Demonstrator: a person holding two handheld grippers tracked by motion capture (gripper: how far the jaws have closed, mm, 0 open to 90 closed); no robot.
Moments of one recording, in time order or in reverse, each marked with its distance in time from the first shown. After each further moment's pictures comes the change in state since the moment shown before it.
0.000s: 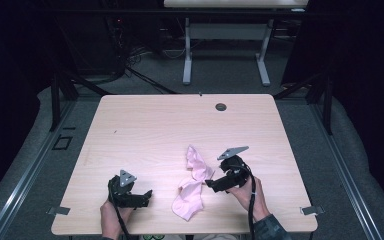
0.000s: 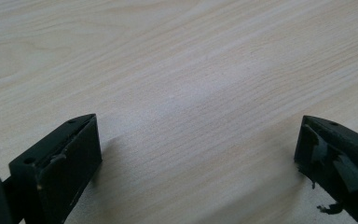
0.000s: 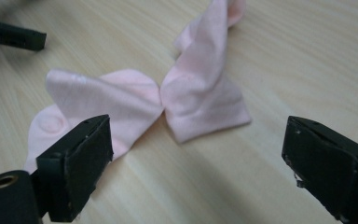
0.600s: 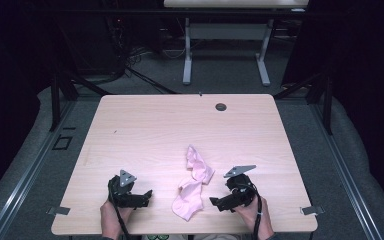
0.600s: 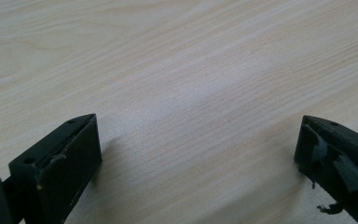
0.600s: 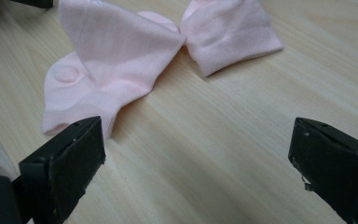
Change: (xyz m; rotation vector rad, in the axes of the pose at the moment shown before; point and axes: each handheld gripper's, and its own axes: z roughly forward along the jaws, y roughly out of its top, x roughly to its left) left arm 0.000 0.000 0.000 0.000 0.000 0.000; right arm 0.016 -0.045 -0.001 0.020 0.015 0.063
